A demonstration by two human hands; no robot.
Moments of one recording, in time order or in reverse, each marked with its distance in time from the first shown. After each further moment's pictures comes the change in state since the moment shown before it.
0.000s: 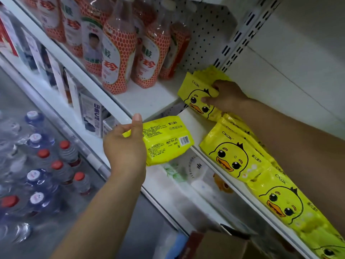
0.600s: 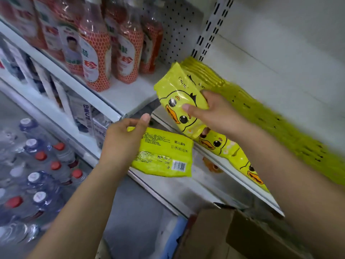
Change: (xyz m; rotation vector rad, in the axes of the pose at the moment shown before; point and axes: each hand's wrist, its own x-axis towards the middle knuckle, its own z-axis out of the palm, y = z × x) left_hand -0.032 0.010 -0.017 0.420 -0.409 0.218; right_hand -0.143 -0.008 0.003 0.685 -0.030 0.022
